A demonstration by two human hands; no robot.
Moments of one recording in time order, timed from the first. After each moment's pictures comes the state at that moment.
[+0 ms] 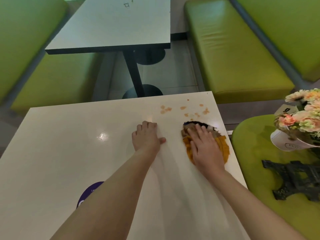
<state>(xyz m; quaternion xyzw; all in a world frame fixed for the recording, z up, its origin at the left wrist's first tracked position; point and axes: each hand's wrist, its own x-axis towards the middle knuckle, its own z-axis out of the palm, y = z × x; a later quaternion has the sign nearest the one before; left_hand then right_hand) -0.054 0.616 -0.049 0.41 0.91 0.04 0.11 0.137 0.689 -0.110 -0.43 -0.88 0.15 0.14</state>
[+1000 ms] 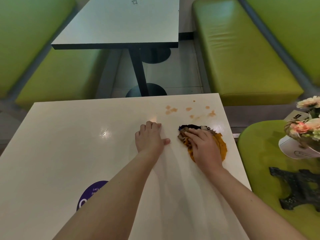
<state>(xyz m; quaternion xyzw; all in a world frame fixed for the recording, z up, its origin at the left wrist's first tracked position) -0.060 0.616 -0.058 0.40 0.91 0.05 0.10 0.112 0.695 -0.114 -0.37 -0.87 0.17 0.27</state>
